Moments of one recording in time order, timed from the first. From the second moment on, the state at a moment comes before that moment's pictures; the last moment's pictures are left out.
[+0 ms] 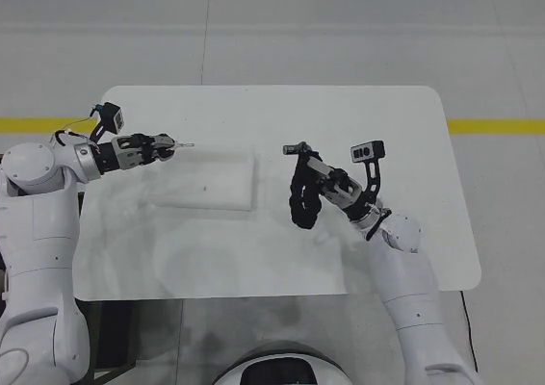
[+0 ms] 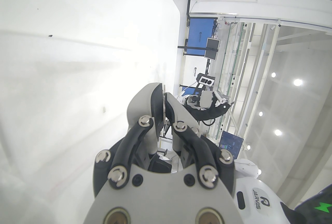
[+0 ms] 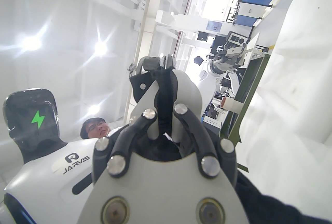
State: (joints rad) left arm 0.92 -1.13 -1.70 -1.12 -0.08 -0.06 -1.34; right arm -1.23 -1.56 1.47 -1.28 0.46 -0.52 1.12
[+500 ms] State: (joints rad) left arm 1.17 -1.16 -1.54 -1.53 -0.30 -0.16 -1.07; right arm -1.27 -1.55 1.36 -1.33 0.21 -0.55 0.96
